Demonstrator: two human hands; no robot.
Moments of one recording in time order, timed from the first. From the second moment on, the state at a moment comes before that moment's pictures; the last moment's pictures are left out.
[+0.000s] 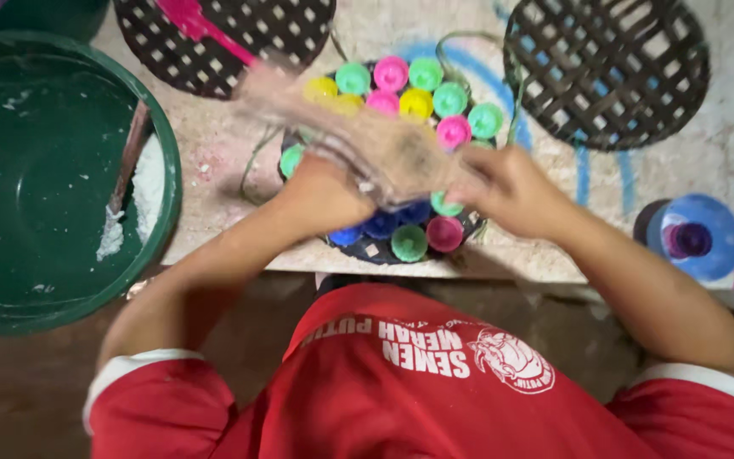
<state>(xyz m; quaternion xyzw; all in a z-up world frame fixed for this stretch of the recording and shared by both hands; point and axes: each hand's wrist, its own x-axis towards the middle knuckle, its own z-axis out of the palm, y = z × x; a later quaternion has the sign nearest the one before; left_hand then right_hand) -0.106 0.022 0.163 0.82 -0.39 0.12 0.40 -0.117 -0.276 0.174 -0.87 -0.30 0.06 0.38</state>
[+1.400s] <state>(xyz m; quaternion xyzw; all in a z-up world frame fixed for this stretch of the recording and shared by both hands) -0.310 0.402 0.050 0.85 0.10 0.36 0.38 -0.038 0.229 0.148 -0.72 -0.69 -0.09 -0.05</state>
